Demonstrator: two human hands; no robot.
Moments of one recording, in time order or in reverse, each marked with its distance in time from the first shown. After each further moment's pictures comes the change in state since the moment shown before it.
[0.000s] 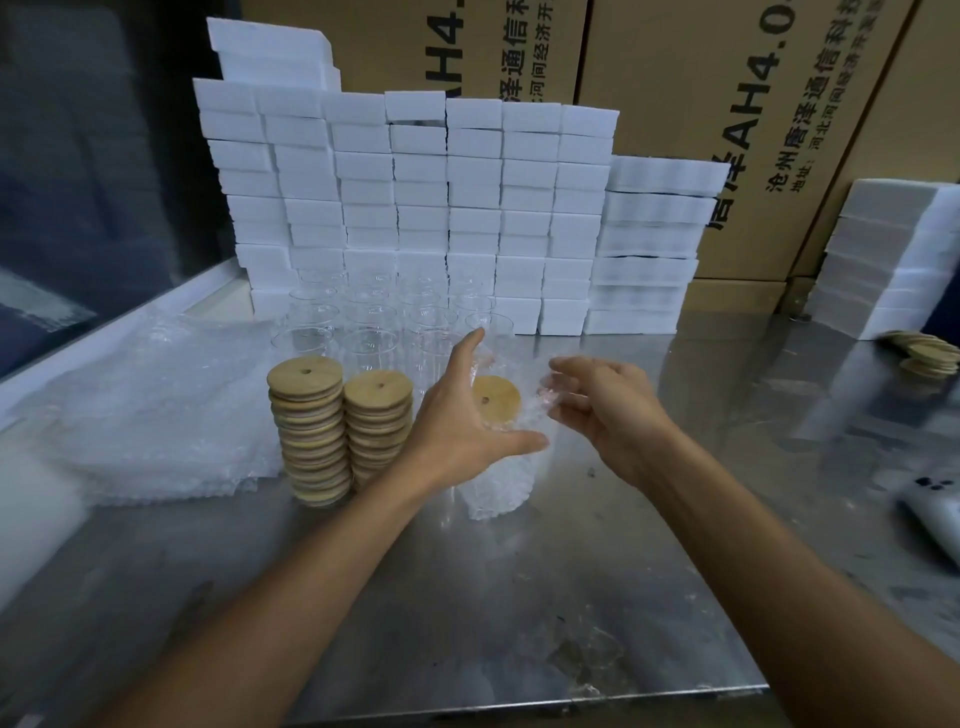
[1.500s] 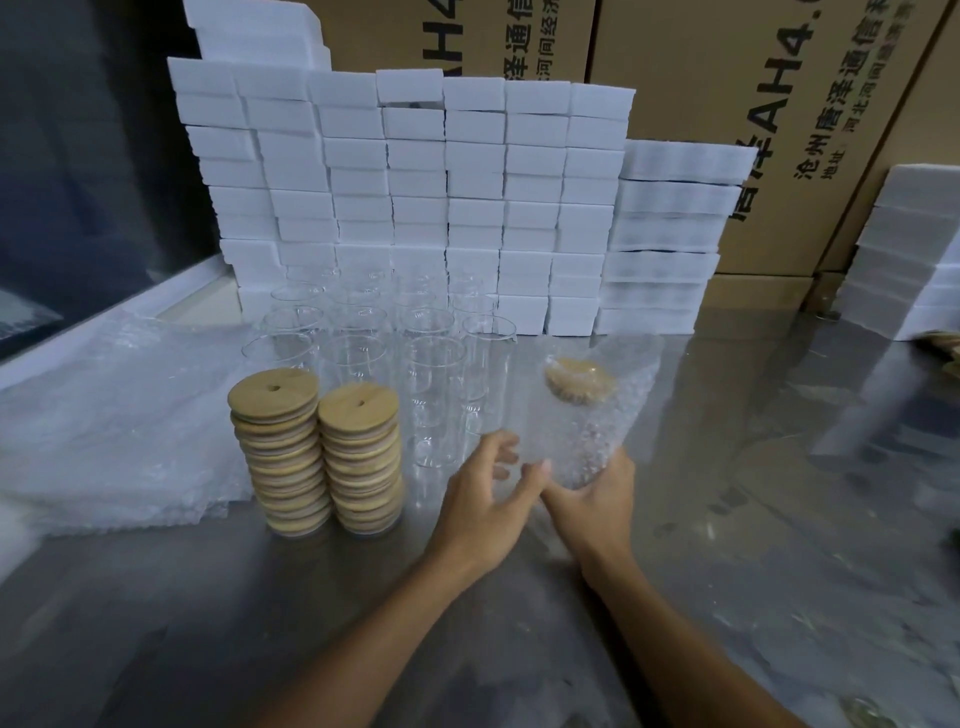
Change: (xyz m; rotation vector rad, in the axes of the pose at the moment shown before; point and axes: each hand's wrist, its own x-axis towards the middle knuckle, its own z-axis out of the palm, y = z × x) left_hand 0.000 -0.068 0.073 -0.075 0.097 -0.089; right_hand 0.055 0.139 -0.031 -0.474 0.243 -0.456
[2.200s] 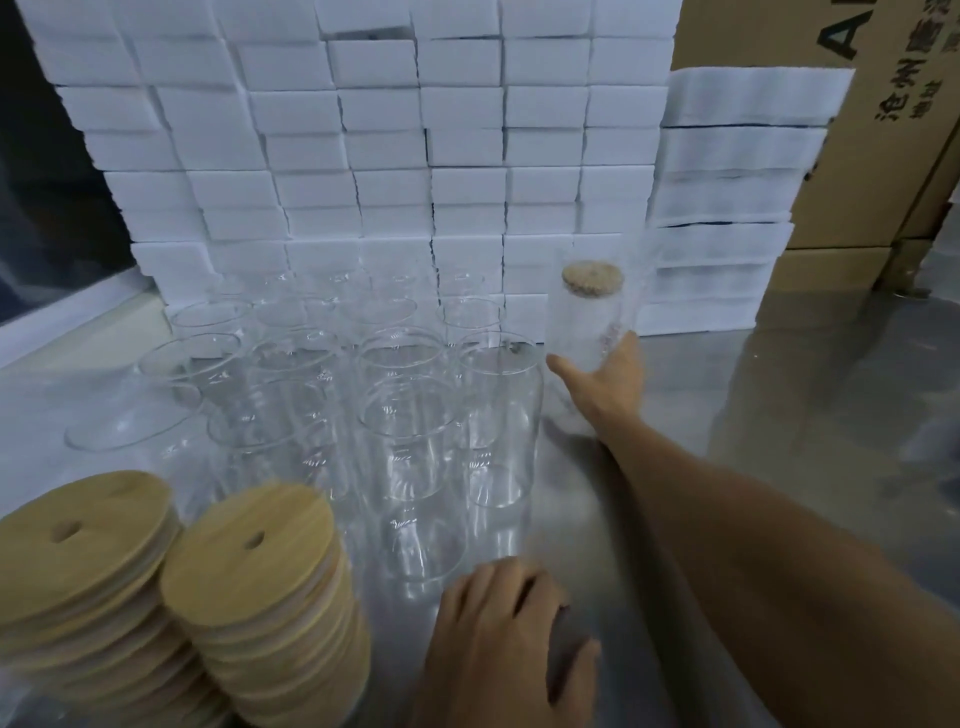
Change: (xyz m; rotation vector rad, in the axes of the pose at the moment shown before) left_hand 0.034 -0.046 0.011 0.653 -0.007 0.441; right_hand 0.250 0.103 0.095 -0.139 0.156 0.043
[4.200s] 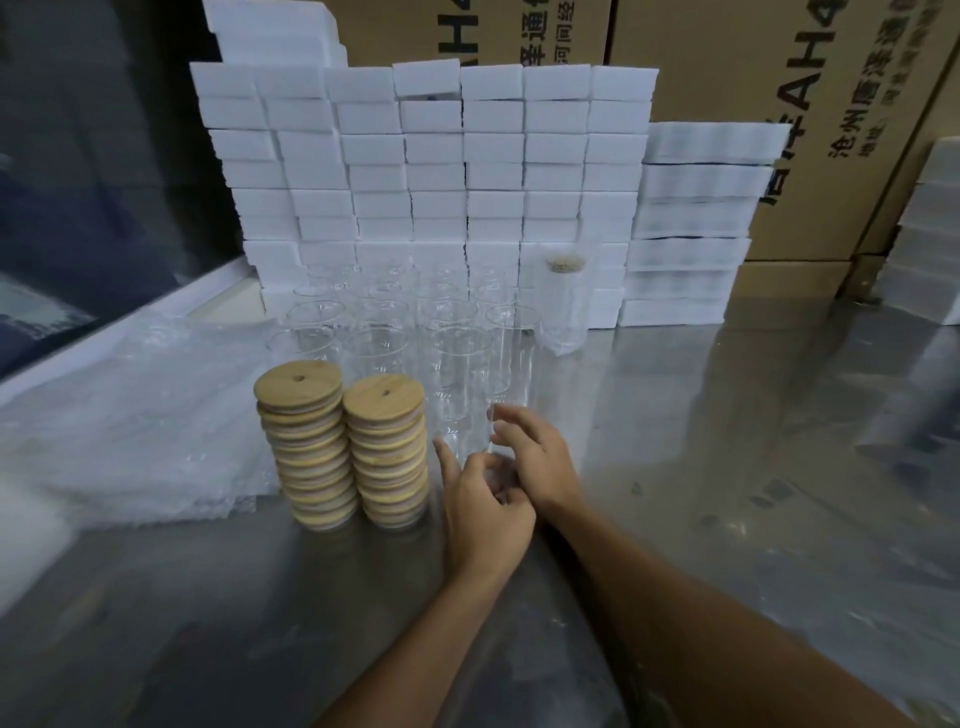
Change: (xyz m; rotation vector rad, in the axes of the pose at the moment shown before) left_hand -0.024 0.029 -0.029 -0.452 0.201 -0.708; right_hand -0.228 -0.105 -0.075 0.297 -0.537 0.122
